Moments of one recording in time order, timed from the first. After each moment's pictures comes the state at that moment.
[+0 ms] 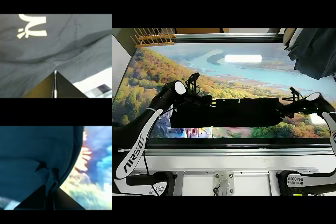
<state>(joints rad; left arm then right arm) -0.32 -1.53 1.25 1.09 -1.00 -1.61 -0.30 -1.53 1.06 -0.97 1.13 1.28</state>
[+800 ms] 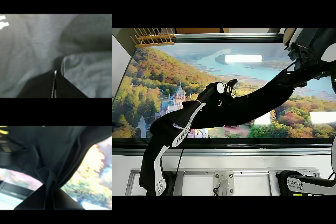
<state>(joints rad) -0.59 -2.07 1.81 0.97 -1.07 -1.58 -0.02 -1.43 1.68 -1.19 1.56 1.49</state>
